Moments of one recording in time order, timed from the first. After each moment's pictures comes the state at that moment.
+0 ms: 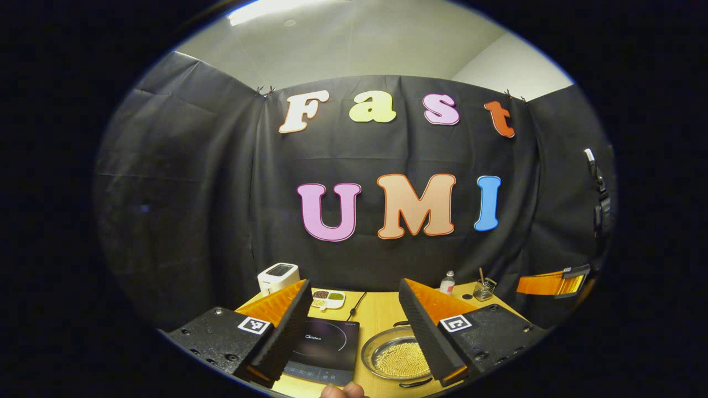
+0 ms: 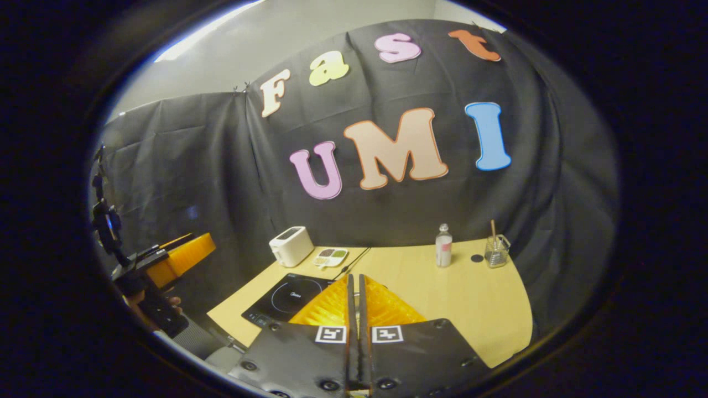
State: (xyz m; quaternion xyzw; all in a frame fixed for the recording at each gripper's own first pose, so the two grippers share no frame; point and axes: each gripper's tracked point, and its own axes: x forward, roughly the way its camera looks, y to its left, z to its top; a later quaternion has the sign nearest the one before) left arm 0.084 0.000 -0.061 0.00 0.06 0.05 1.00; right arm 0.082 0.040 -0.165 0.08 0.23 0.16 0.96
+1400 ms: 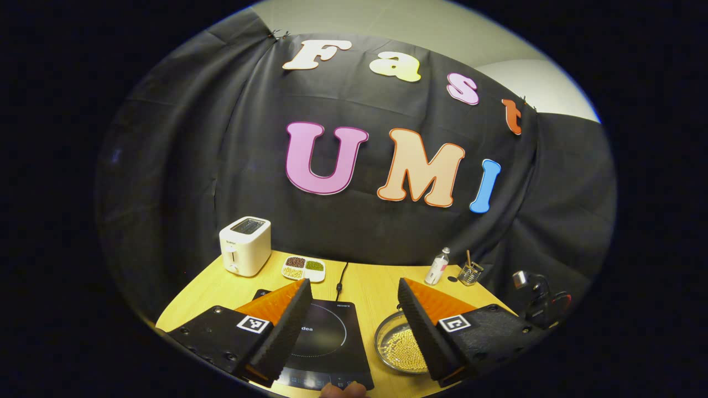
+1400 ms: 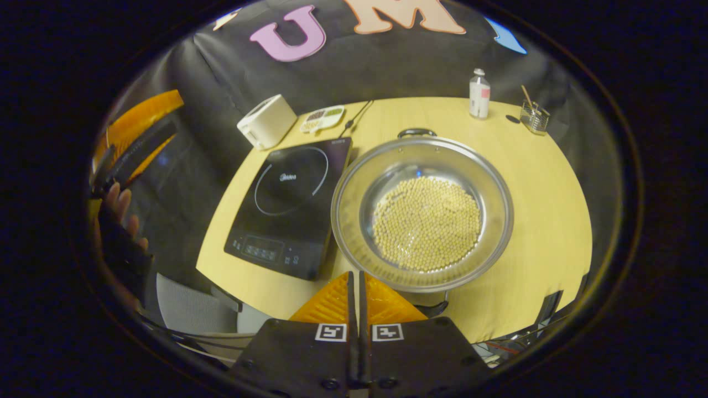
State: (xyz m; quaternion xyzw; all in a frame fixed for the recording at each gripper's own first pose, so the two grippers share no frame) left arm 0.154 0.095 -0.181 -0.10 0.15 -0.05 0.98; right arm 0.006 0.185 -0.434 0.05 0.56 0.09 0.82
